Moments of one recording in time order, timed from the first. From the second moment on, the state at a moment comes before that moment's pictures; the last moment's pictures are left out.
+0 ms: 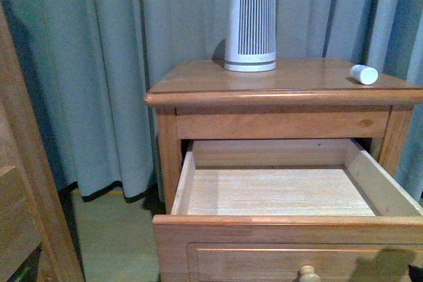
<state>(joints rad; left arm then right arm) -0.01 0.00 0.01 0.00 0.00 0.00 0.18 1.60 0.27 0.86 0.27 0.24</state>
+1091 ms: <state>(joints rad) -0.01 0.00 0.01 0.00 0.00 0.00 0.07 2.29 1.22 0.75 0.20 0.03</state>
